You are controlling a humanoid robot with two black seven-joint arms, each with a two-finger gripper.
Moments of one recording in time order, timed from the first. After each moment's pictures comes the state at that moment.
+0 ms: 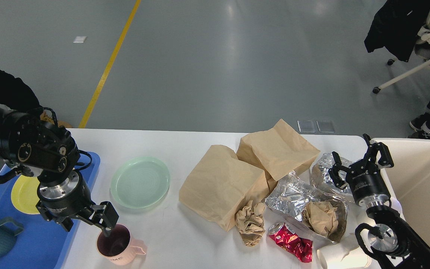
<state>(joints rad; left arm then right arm) -1.87 0.25 1.40 -1.53 0.20 -0.54 -0.07 0.18 -0.17 1.36 0.87 -0.55 0.32 0.37</state>
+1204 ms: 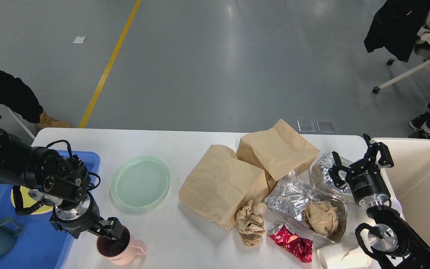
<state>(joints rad) -1.63 0.22 1.32 -1.41 0.20 -0.34 0.05 0.18 -0.17 1.36 0.87 -0.55 0.32 0.37</state>
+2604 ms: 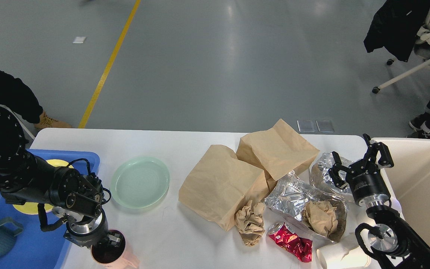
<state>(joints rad) -1.48 0.17 1.24 -1.30 0.19 -0.34 0.22 0.18 -0.17 1.36 0.87 -0.55 0.32 0.37</state>
